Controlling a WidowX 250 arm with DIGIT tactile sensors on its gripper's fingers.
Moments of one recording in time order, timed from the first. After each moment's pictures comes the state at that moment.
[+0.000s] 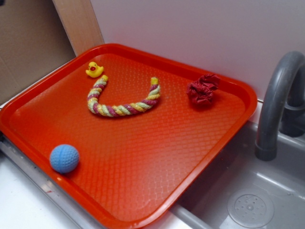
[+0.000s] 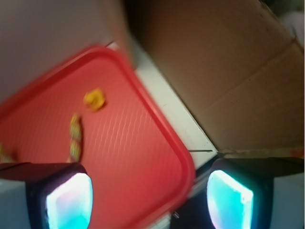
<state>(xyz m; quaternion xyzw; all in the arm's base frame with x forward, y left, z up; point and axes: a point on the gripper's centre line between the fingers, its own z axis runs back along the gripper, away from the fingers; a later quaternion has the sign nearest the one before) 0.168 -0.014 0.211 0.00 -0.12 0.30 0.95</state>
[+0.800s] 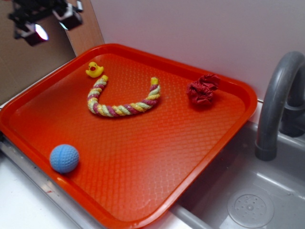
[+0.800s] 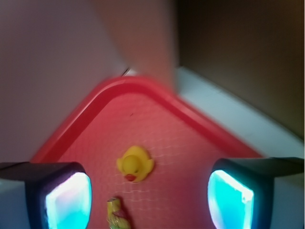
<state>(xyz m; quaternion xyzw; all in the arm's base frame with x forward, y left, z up) 0.266 -0.038 0.113 -0.05 -0.17 0.39 0.90</state>
